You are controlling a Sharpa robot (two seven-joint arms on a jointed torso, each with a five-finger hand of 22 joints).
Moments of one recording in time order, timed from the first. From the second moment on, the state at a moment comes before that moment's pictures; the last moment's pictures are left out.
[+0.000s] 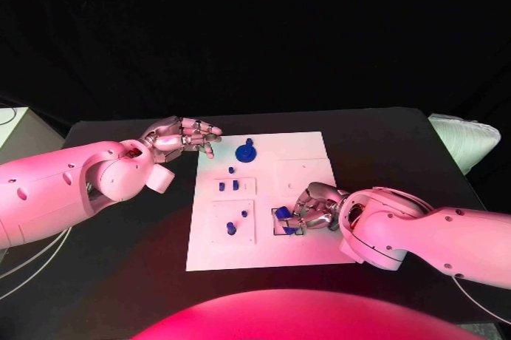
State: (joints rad) left arm 1.15 -0.92 -0.07 1.43 -0.16 0.02 0.26; left_hand 1.38 -0.20 0.53 0.04 0.21 0.89 0.19 0.31 0.28 0.99 0.13 0.39 0.10 0.90 0.07 0.96 0.34 0.17 0.85 0.17 0.73 0.70; right arm 1.12 -0.89 -0.22 1.87 -1.09 -0.36 -0.56; right_hand 1.14 -0.13 0.15 0.29 0.35 1.07 0.08 0.38 0.36 1.47 -0.01 1.45 1.31 1.46 -0.07 1.56 1.31 0.05 1.47 0.04 1.36 1.31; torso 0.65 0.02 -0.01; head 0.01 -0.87
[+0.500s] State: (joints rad) left arm 1.15 -0.93 -0.07 1.43 -0.16 0.03 0.26; left_hand 1.38 -0.20 0.53 0.04 0.21 0.89 0.19 0.31 0.28 0.99 0.13 0.39 0.10 0.90 0.07 0.96 0.34 0.17 0.85 0.17 0.73 0.70; right arm 1.12 -0.87 -0.22 1.86 -1.12 -0.40 -0.56; right_hand 1.07 -0.13 0.15 0.29 0.37 1.09 0.06 0.39 0.37 1.46 -0.01 1.45 1.31 1.47 -0.07 1.56 1.31 0.05 1.47 0.04 1.38 1.31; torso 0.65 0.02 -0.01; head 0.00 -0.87
